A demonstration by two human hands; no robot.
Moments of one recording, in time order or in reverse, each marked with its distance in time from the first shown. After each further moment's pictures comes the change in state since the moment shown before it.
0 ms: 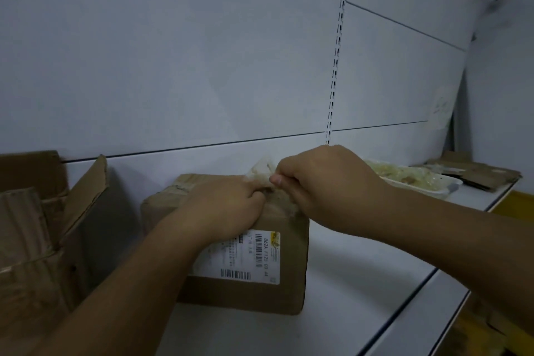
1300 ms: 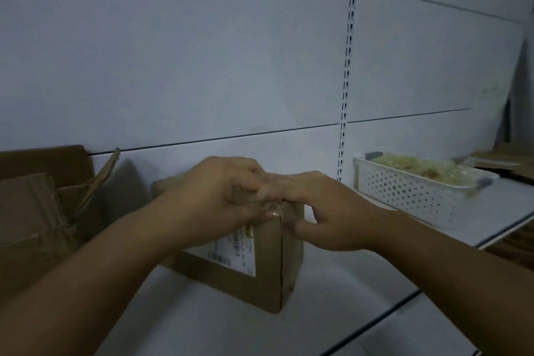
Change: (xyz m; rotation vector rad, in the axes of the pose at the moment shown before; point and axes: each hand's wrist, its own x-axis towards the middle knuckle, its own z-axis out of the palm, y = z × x) left_hand -0.039 0.046 -0.027 -0.186 0.208 0.211; right_hand -0.028 0.047 0.060 0.602 -0.002 -0.362
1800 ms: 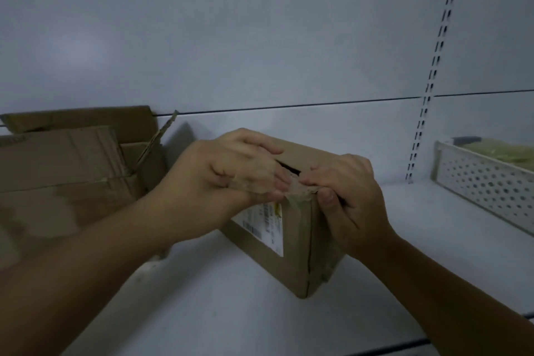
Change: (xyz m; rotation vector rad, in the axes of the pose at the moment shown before) left_hand -0.037 0.001 0.000 -0.167 0.186 -0.002; right_hand 0.016 0.023 0.078 0.206 0.785 -0.216
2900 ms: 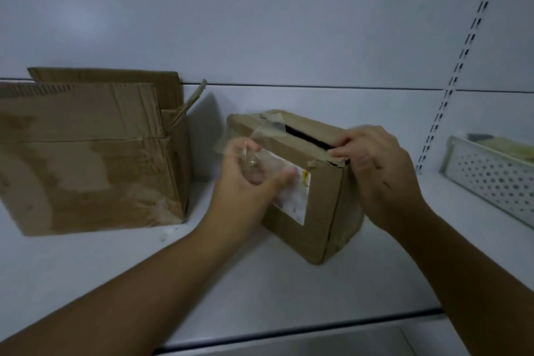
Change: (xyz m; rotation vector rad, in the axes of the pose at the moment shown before) left_hand -0.050 -0.030 0.052 -0.385 0.559 -0.568; right_hand 0.018 -0.028 -0.010 -0.064 -0.178 0.227
